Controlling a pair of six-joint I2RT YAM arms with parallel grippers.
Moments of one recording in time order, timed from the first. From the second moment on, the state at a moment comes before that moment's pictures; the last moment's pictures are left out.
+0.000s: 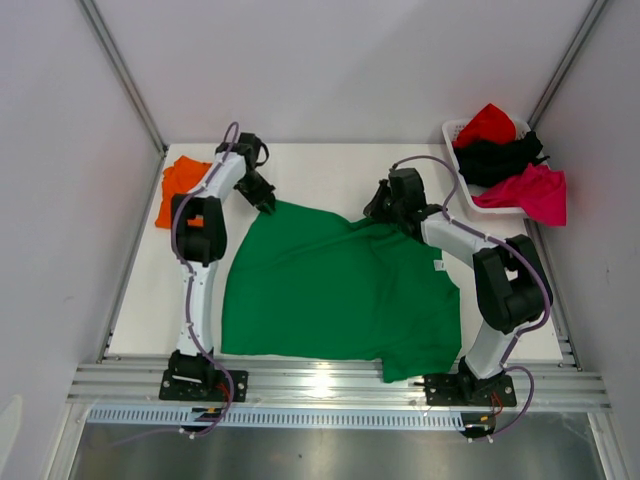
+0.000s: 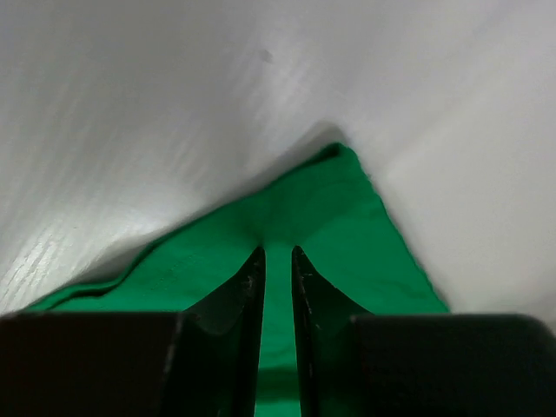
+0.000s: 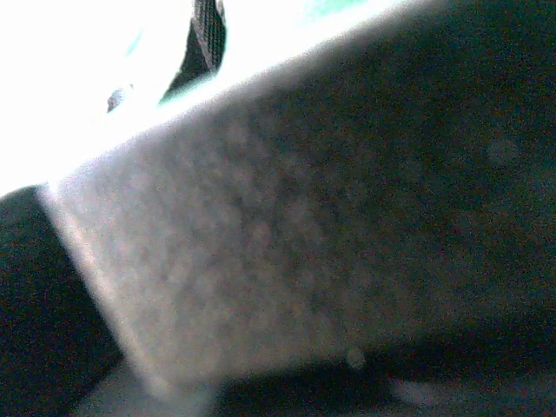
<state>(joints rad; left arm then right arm) -0.14 2.46 2.17 -1.08 0.07 -0.89 0.43 1.76 1.16 0.01 -0.04 0.63</state>
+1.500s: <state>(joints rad) -0.36 2.35 2.02 -1.16 -0.03 -0.41 0.44 1.78 1.16 0.04 -0.05 0.66</state>
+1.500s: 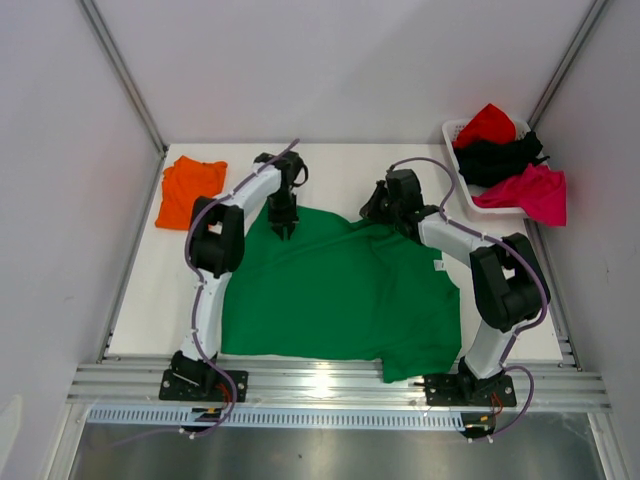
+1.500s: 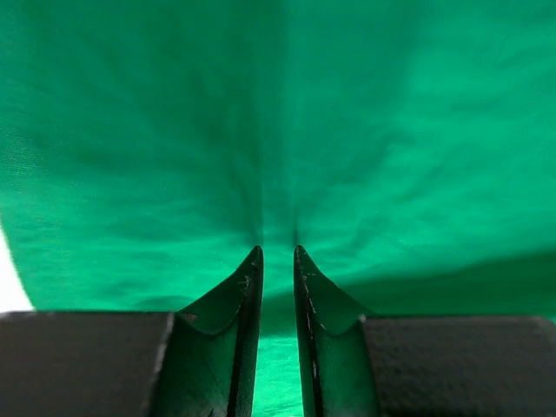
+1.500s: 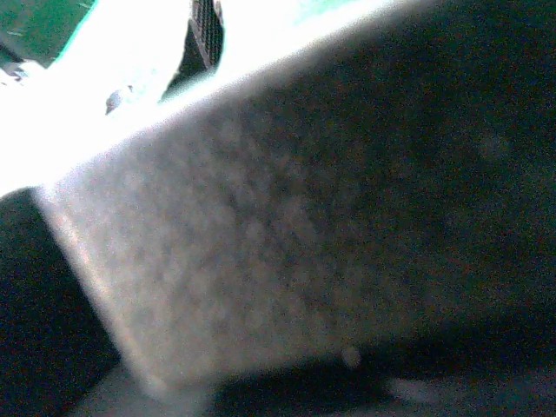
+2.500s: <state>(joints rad) -0.38 2.31 1.90 -1.12 -0.01 -0.42 0.44 1.78 1.16 0.05 -0.05 0.66</state>
